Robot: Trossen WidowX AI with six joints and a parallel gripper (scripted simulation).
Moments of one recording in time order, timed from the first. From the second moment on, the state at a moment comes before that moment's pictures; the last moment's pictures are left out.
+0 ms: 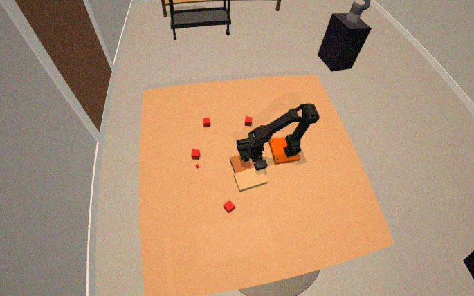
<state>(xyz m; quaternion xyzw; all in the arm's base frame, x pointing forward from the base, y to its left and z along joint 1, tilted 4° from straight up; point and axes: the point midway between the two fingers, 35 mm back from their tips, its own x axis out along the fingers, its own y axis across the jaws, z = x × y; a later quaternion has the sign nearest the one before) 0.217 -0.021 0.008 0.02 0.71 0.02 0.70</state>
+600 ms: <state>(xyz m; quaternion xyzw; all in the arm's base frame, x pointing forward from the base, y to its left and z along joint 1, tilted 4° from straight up) 0.243 -0.021 0.007 0.02 0.71 0.02 0.70</state>
